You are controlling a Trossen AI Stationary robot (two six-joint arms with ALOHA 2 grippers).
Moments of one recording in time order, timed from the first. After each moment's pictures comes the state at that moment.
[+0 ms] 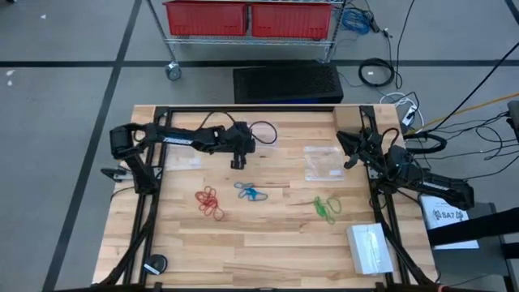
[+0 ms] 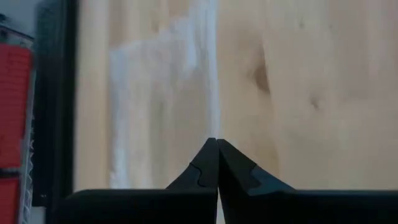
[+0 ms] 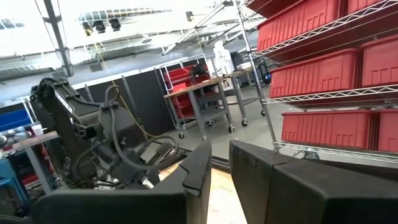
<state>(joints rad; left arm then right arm) 0.33 1.68 0.97 -0.19 -0.13 0.58 -0.30 0.01 0.02 0.22 0.31 0.28</state>
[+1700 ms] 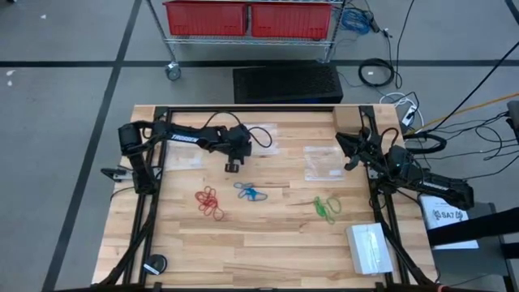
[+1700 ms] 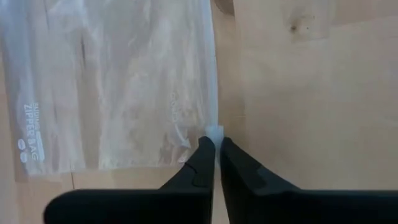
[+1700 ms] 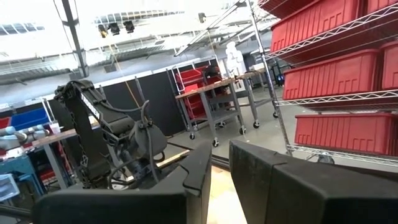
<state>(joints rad) 0.38 1.77 0.99 -0.32 -0.03 0.54 -0.30 0.01 0.02 0.24 0.25 0.28</state>
